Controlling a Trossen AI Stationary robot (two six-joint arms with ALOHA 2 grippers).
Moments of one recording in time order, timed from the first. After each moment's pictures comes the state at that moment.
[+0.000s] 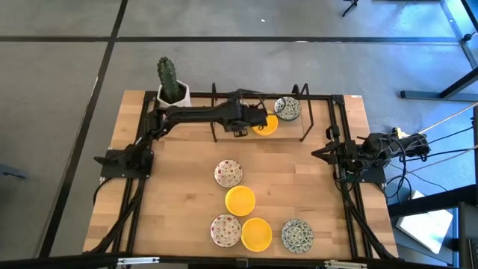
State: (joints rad) left arm 0.20 2.13 1.93 -1.10 -0.79 0.08; right arm 0.28 0.07 0.27 -0.14 0.21 -0.13
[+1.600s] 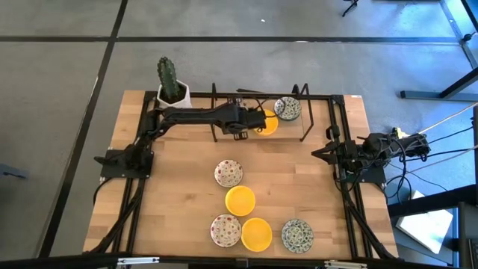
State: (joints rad) left arm 0.18 2.08 1.87 -1.04 -0.75 0.10; right arm 0.28 0.07 0.27 -0.14 0.21 -0.14
